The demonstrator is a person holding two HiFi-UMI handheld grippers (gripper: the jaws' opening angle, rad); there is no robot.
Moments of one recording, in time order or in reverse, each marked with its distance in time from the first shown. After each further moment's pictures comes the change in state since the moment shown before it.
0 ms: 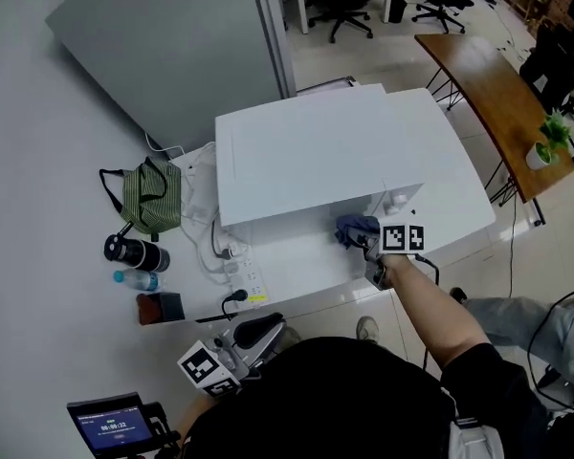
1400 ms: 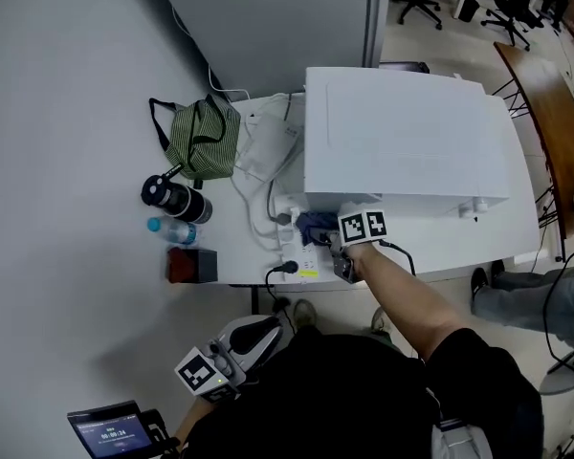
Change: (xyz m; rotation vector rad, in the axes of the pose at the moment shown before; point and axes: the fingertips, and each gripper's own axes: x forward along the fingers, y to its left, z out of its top) left arm -0.132 0.036 -0.013 -0.067 -0.077 0.251; right arm 0.206 0.126 -0.148 -0.053 0.427 0.179
